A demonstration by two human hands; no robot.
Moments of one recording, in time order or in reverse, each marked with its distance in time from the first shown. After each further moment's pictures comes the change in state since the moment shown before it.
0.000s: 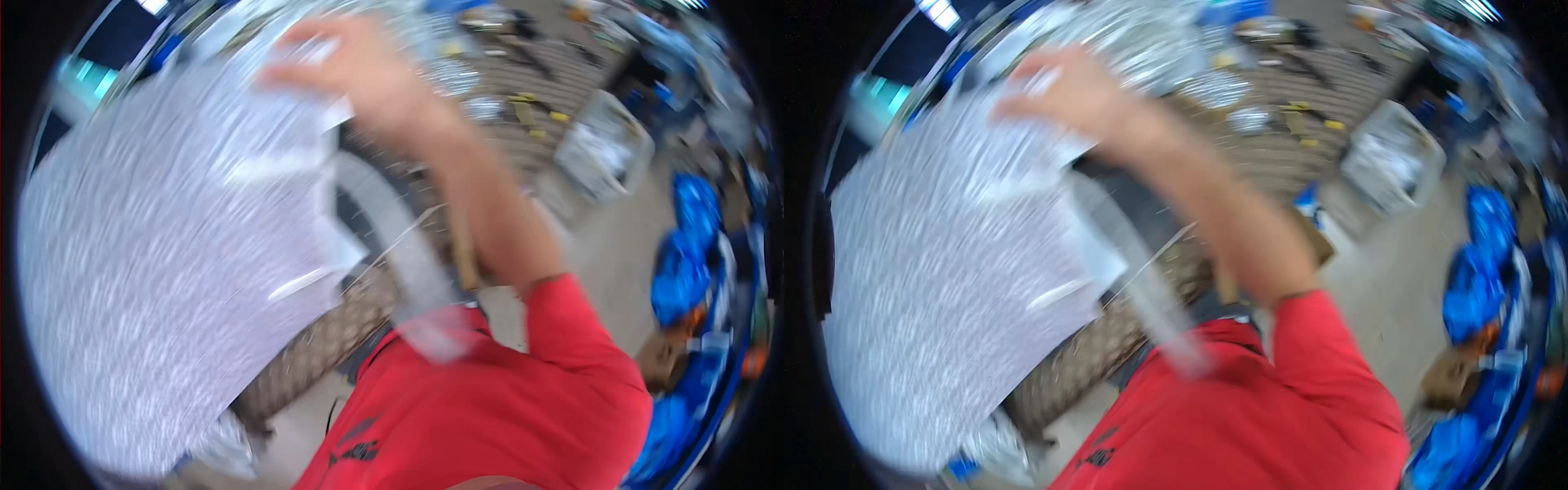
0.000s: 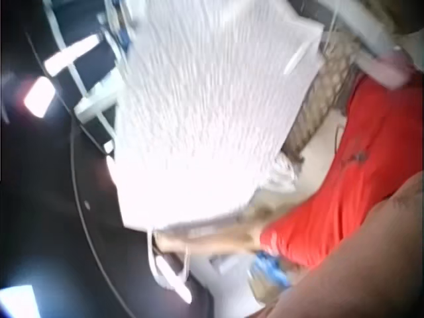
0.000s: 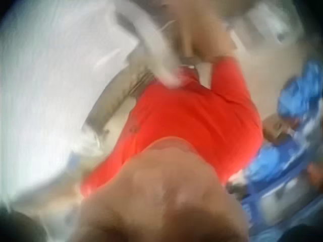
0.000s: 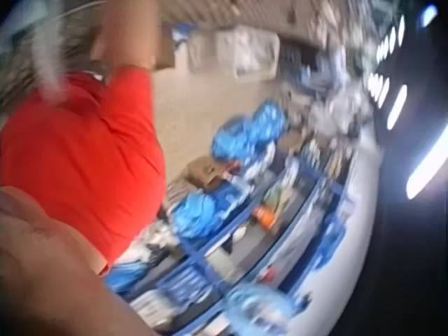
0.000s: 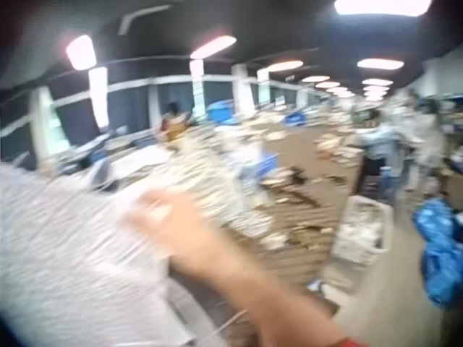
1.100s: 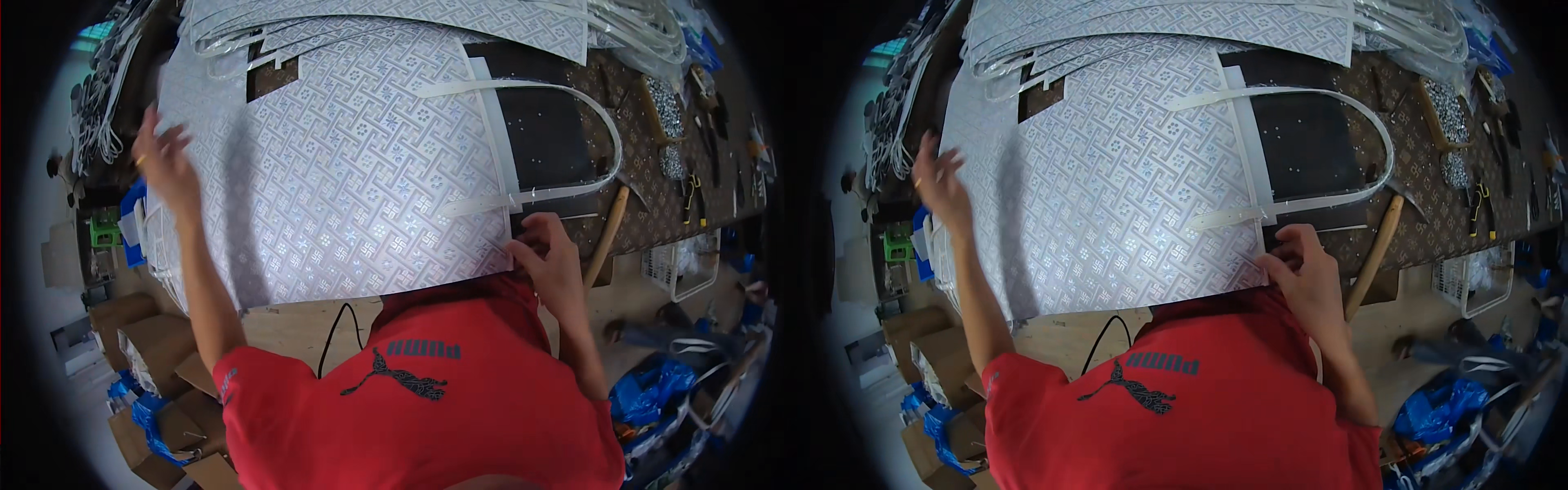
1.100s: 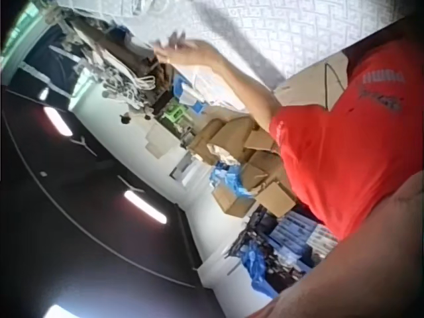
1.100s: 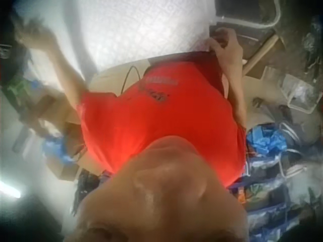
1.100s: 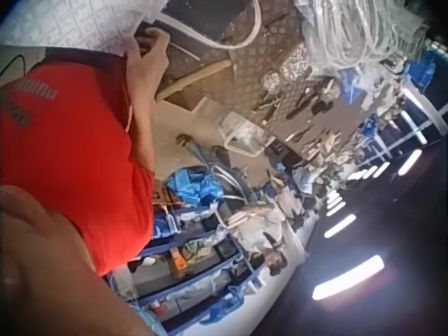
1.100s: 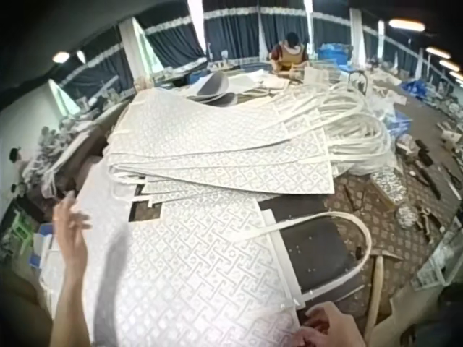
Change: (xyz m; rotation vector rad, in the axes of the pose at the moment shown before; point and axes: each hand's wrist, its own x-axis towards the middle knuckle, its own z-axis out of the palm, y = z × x) left_hand -0.270 -0.056 0.083 -0.138 -0.121 0.192; right_hand -0.223 0.069 0.033 -0.160 -0.329 0.934
